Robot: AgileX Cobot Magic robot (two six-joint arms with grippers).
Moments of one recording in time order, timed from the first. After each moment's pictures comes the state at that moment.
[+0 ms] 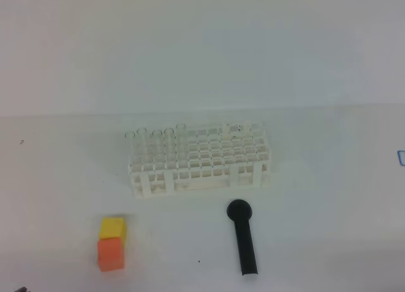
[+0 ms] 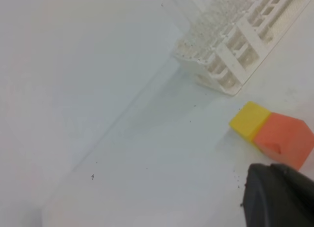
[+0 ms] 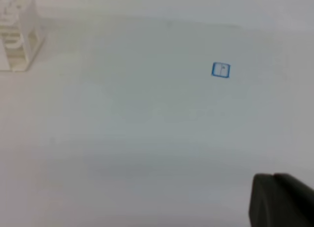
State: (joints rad) left arm -0.18 -0.03 0.03 -0.36 0.28 1.22; right arm 0.03 0.03 0.03 0.03 0.26 -0.13
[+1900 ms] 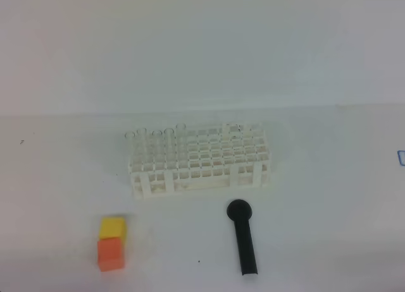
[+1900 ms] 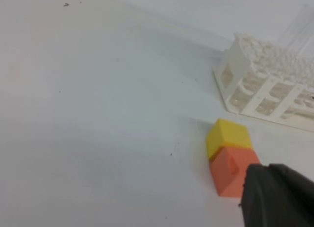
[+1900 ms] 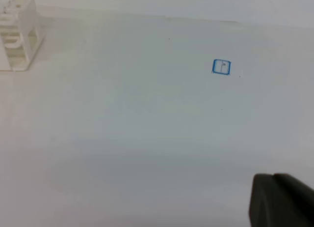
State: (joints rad) left arm -0.18 -0.03 0.03 0.07 0.32 -0.32; right arm 0.03 0.03 0.03 0.01 0.33 -0.10
